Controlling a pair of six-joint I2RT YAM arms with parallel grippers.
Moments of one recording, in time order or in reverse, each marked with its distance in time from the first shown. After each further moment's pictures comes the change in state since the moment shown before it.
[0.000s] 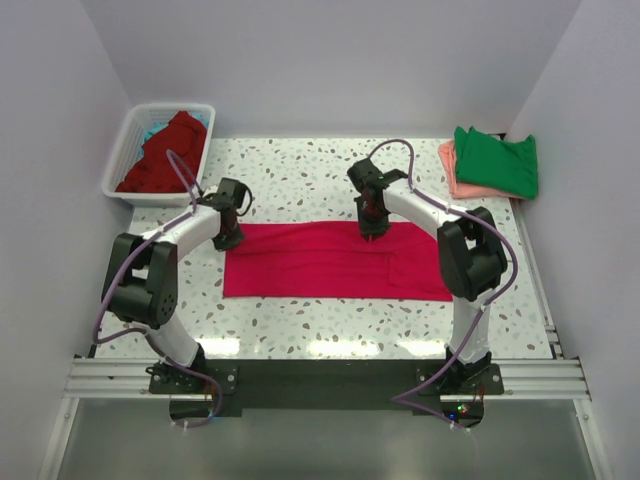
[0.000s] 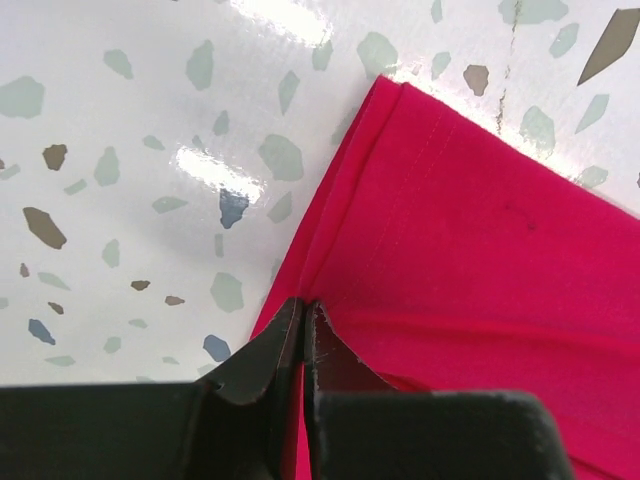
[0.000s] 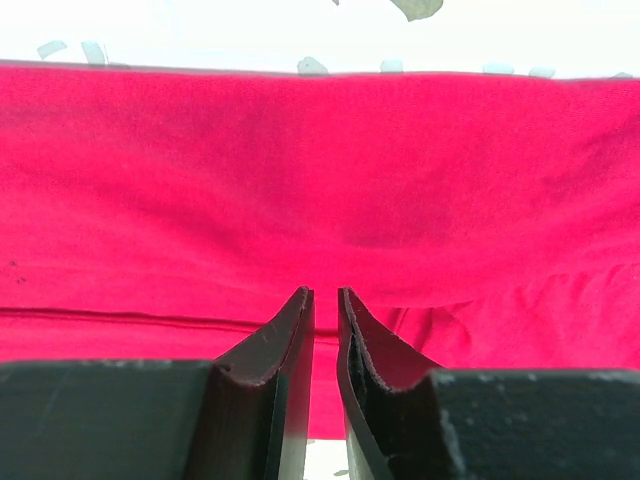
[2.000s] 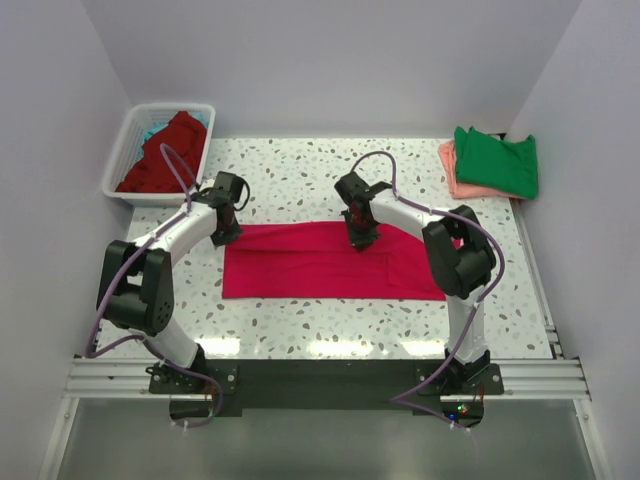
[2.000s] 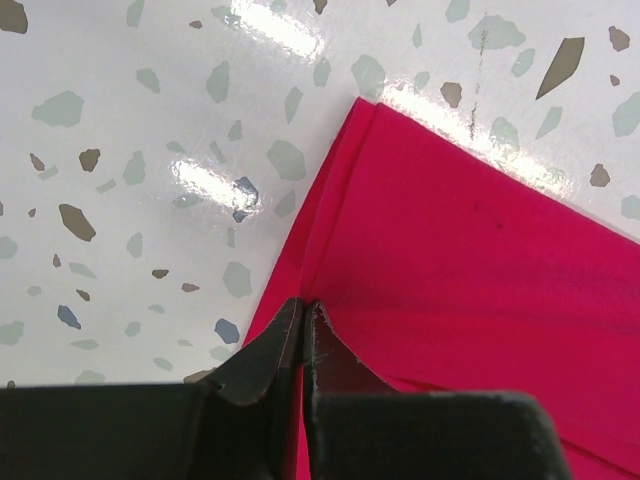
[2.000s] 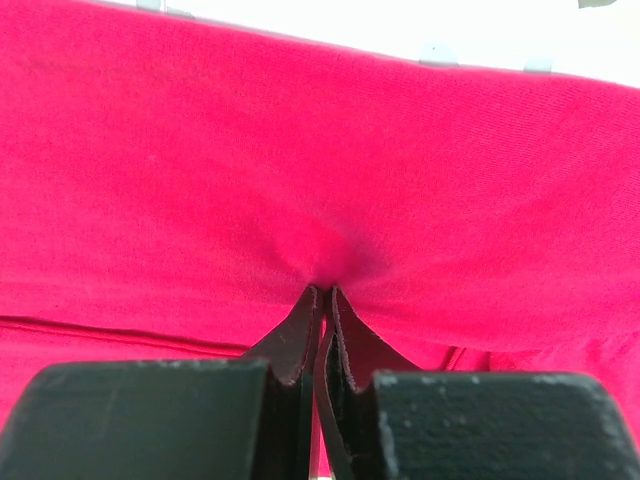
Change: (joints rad) left arm 0.000 -0.054 0.043 -0.061 -0.014 0.002; right arm 0.059 0.056 -0.055 0.095 -0.021 -0.053
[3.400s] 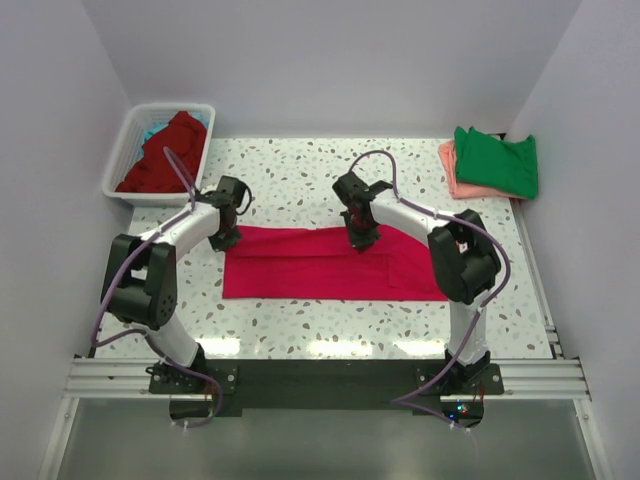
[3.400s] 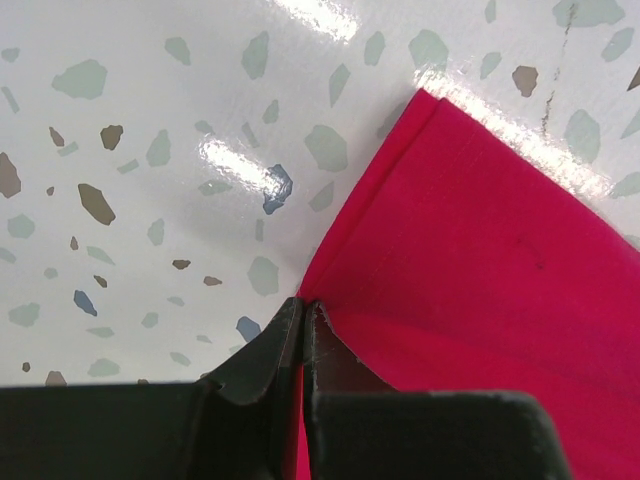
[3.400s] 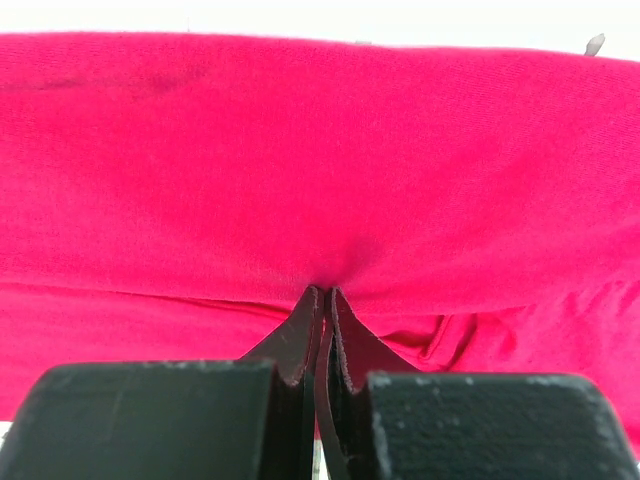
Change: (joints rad) left arm 0.000 0.041 -0.006 -0.032 -0.045 -0.031; right arm 0.026 -0.050 0.000 -0.063 0.018 0.000
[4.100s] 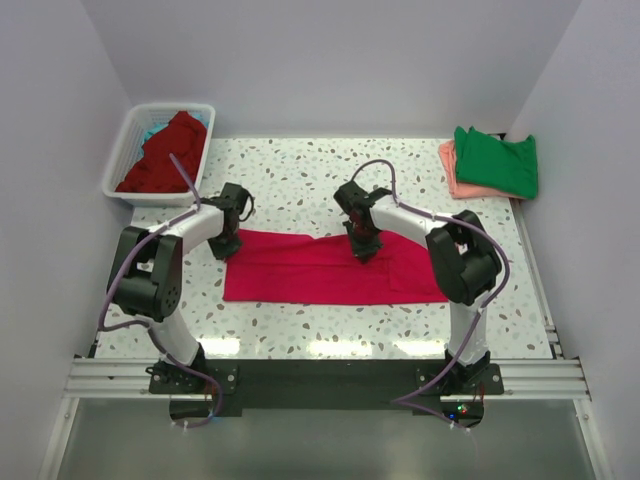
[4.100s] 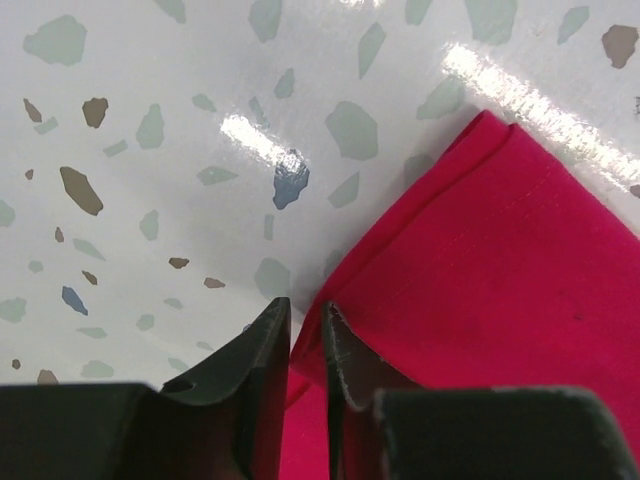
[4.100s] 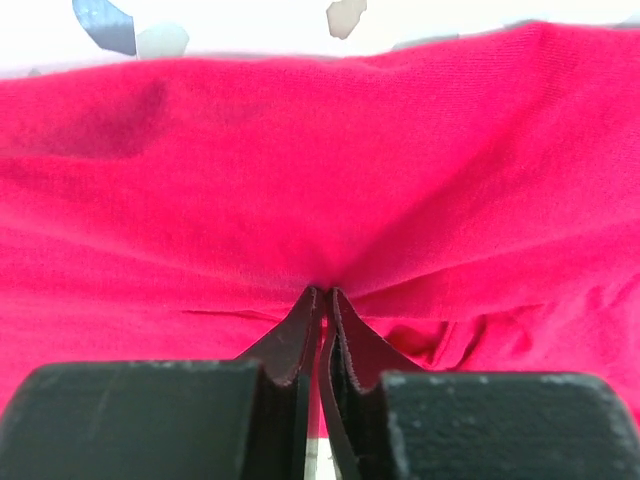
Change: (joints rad) left arm -0.001 0.061 -0.031 -0.002 -0.006 -0.021; right arm 0.008 -0.009 -0.071 -0.005 -0.024 0.015
